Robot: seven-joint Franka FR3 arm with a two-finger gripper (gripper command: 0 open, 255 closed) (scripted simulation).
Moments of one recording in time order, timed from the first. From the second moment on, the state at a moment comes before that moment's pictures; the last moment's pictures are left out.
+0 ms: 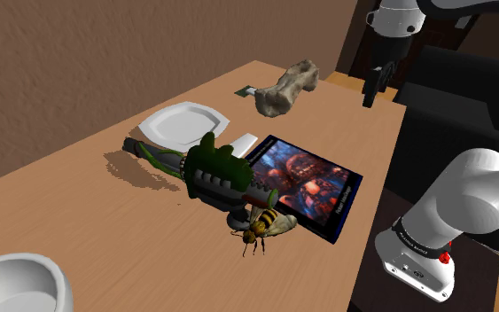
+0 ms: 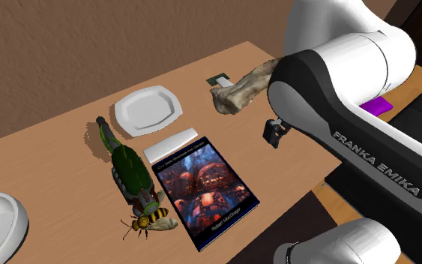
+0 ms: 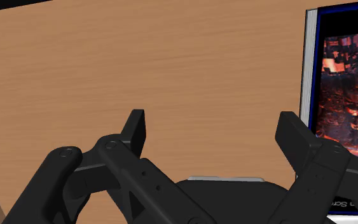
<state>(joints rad) 0.02 -0.78 0.02 -2.36 -0.12 1.48 -0.04</state>
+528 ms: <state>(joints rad) -0.01 -0.76 0.17 -2.41 0.02 1.55 0.29</state>
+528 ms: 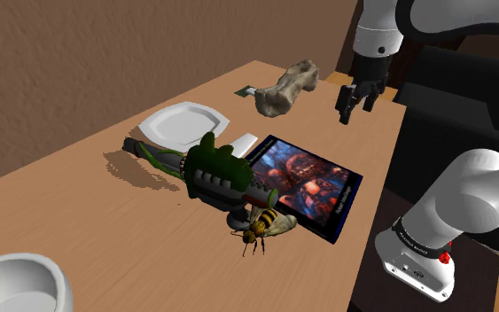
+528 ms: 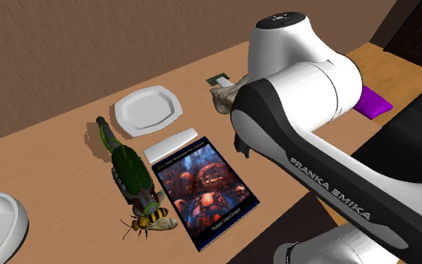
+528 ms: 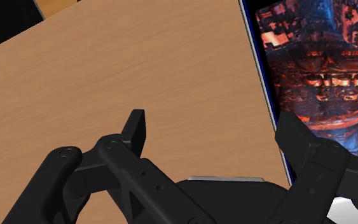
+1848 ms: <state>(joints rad) -0.21 -0.16 0.67 -2.13 0.12 1.96 1.45</state>
